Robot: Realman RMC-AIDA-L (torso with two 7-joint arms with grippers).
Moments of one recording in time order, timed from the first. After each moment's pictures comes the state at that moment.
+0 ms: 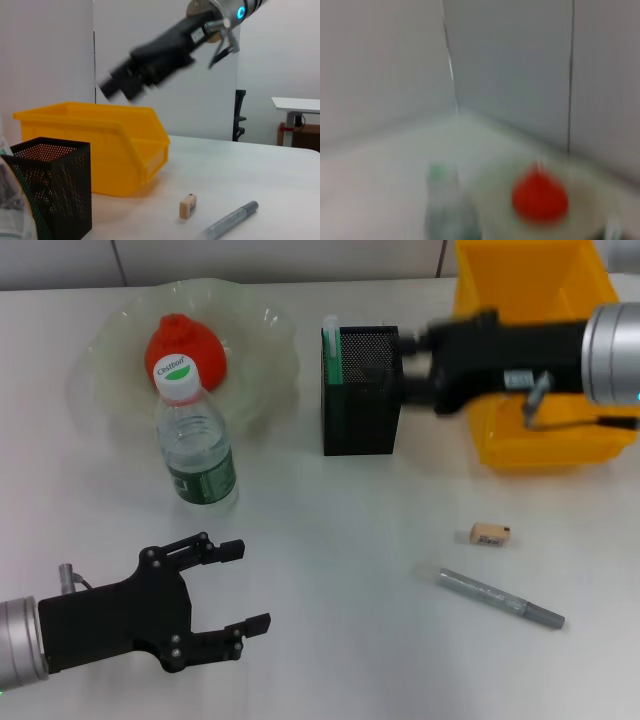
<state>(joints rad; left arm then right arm) -0.22 -2.06 1.06 0.55 1.66 1.60 -0.84 0.31 2.08 -1.43 -1.58 -2.05 -1.22 2.25</state>
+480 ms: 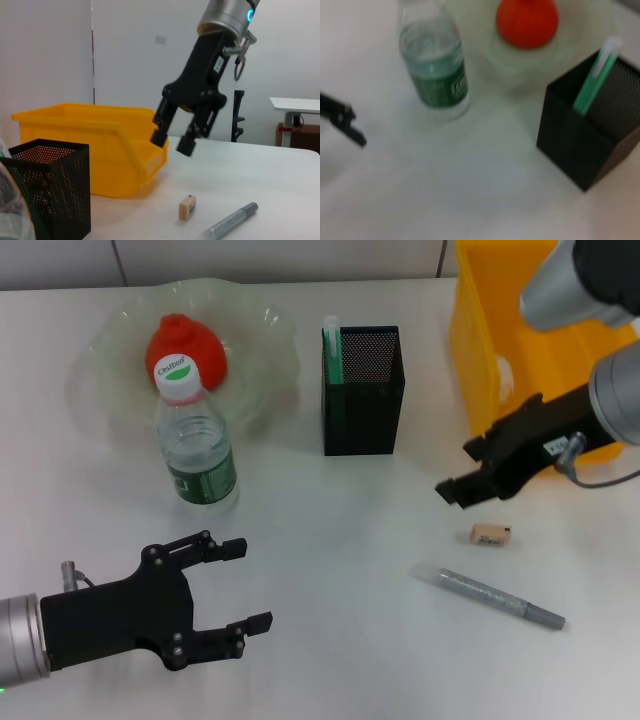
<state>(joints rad) -0.23 -2.06 1.06 0.55 1.66 1.60 -0.84 0.47 2.08 -1.45 -1.63 -2.46 -1.60 2.53</state>
